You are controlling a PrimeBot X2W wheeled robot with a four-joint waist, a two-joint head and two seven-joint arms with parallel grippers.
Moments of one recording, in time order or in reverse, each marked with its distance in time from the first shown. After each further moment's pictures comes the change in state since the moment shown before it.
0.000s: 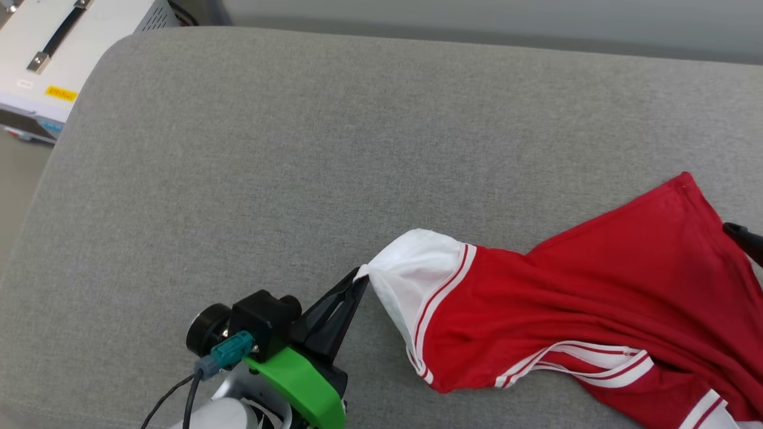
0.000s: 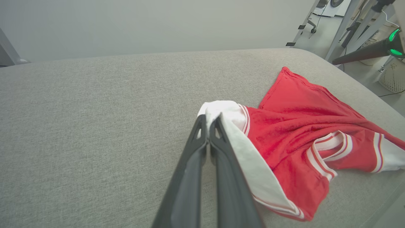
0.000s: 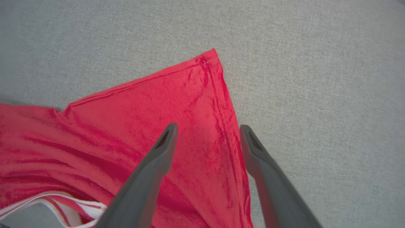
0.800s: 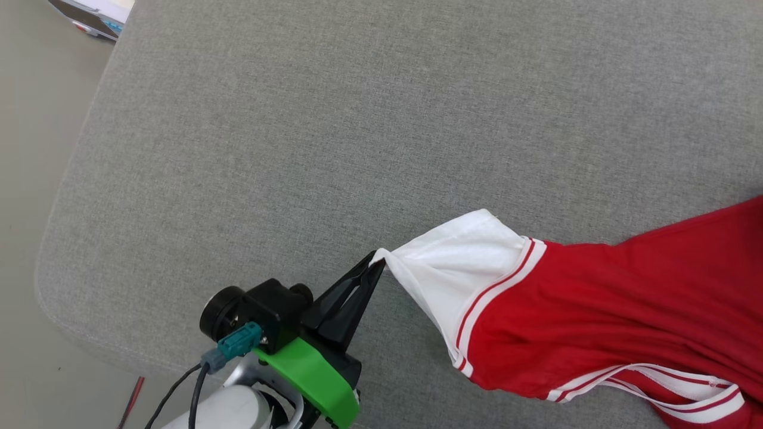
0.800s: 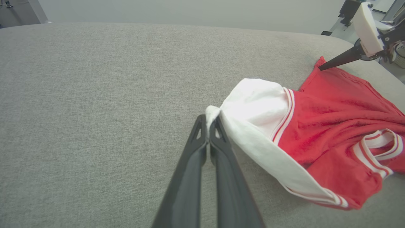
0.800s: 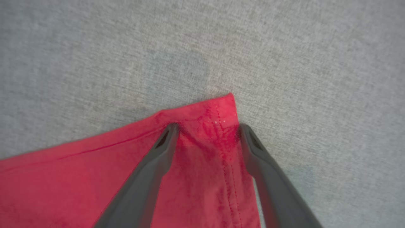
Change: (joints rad) left arm -0.047 -0.034 -0.003 -0.002 0.015 -0.016 -0.023; right arm -0.208 -0.091 0.101 0.301 -0.106 0.000 0.040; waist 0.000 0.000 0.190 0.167
